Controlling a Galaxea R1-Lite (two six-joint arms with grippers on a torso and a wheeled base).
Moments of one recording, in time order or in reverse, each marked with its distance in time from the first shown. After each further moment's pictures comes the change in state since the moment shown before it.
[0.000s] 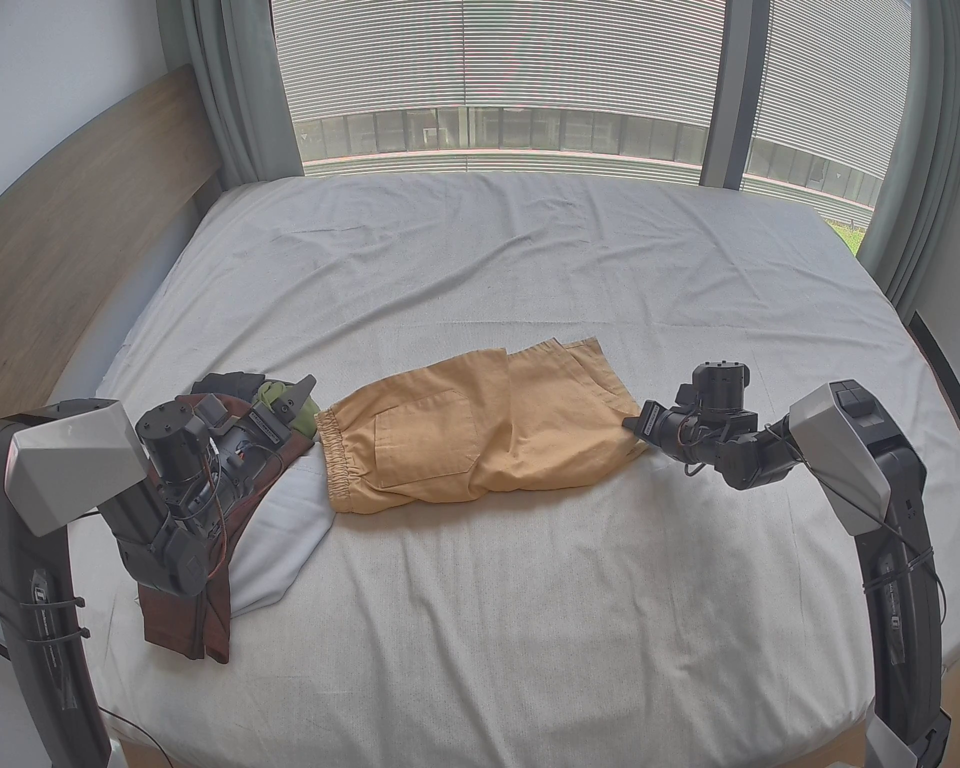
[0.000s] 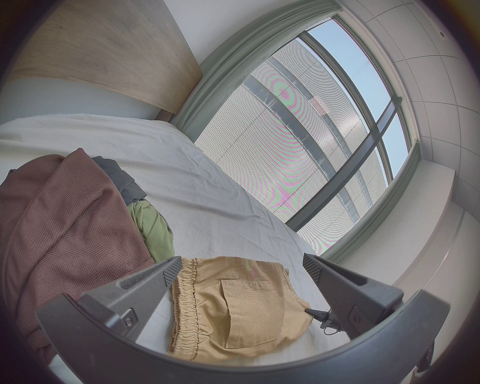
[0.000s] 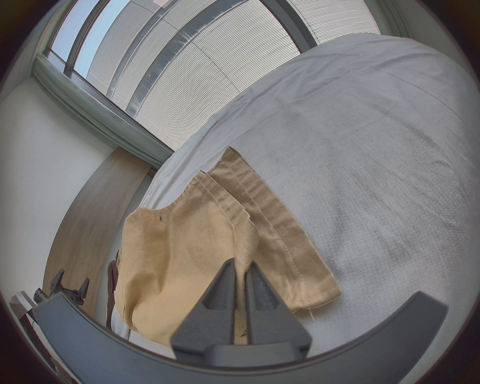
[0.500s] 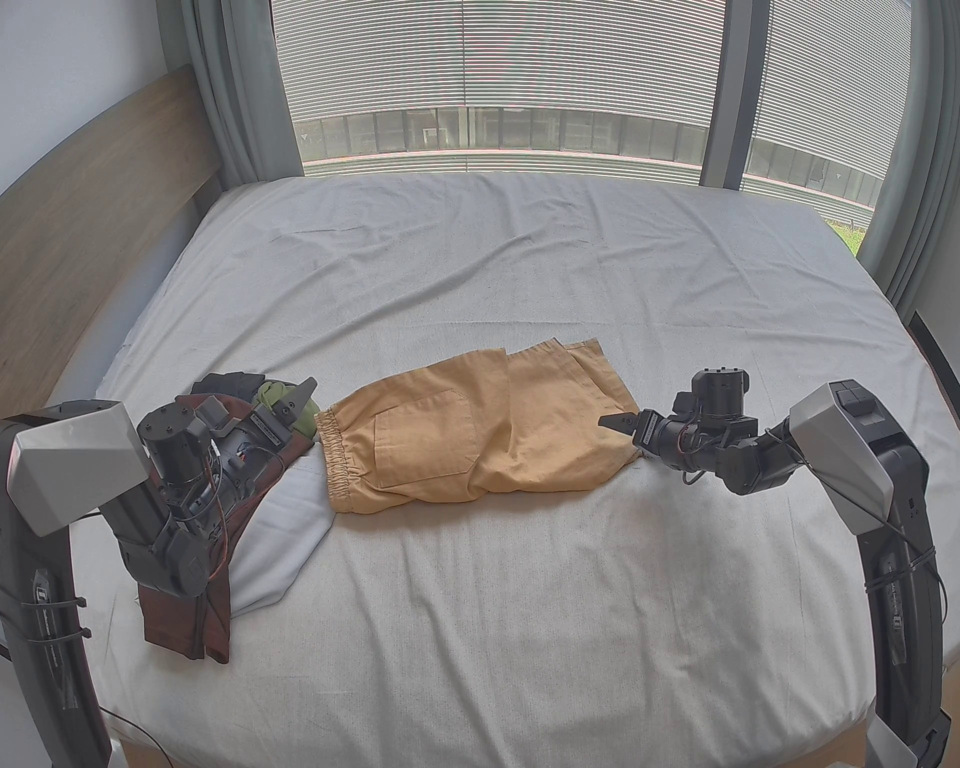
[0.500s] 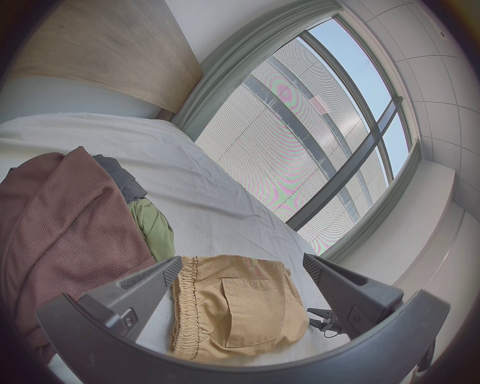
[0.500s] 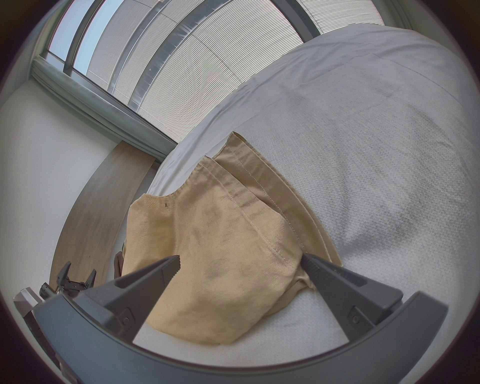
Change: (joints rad) left arm -0.001 0.007 0.000 0.000 0.000 0.000; right arm 0.007 -0.013 0.052 0.003 0.057 -0.001
